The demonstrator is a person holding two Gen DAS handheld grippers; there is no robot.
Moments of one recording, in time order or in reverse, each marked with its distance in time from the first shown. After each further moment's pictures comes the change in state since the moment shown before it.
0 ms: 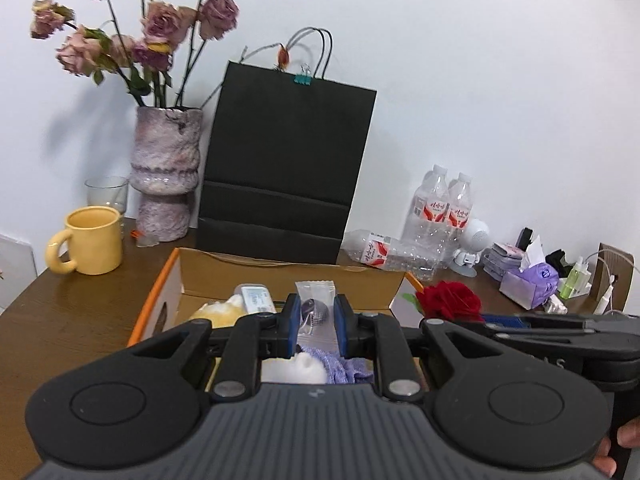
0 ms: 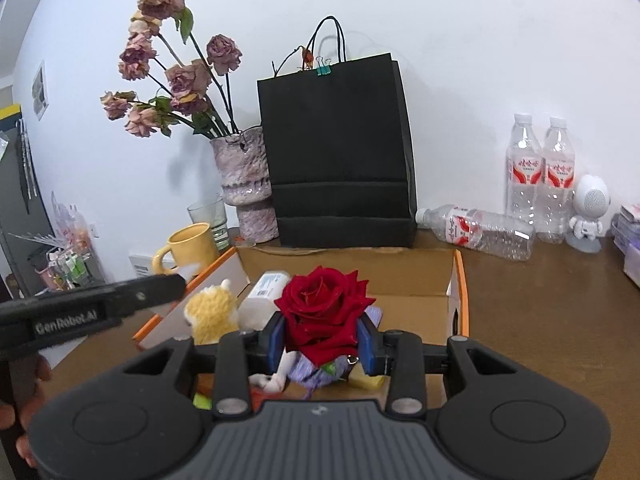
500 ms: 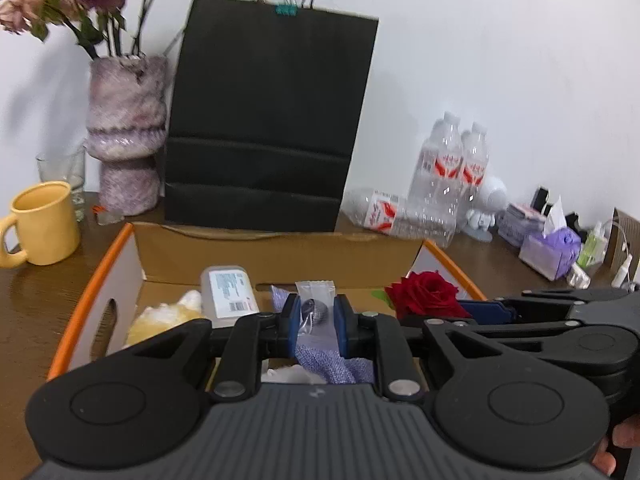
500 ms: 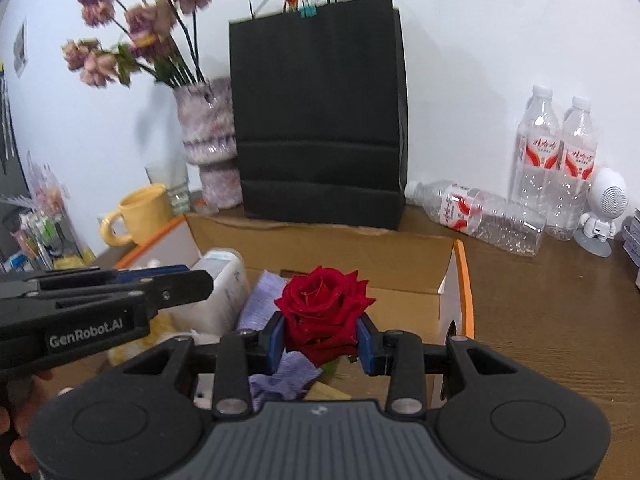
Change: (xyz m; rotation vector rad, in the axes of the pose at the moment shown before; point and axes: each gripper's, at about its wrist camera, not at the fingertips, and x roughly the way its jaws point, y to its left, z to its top) left arm 0.096 0.001 -0.008 0.044 0.132 -0.021; right arm 0.088 -0.019 0.005 -0.059 0.129 -0.065
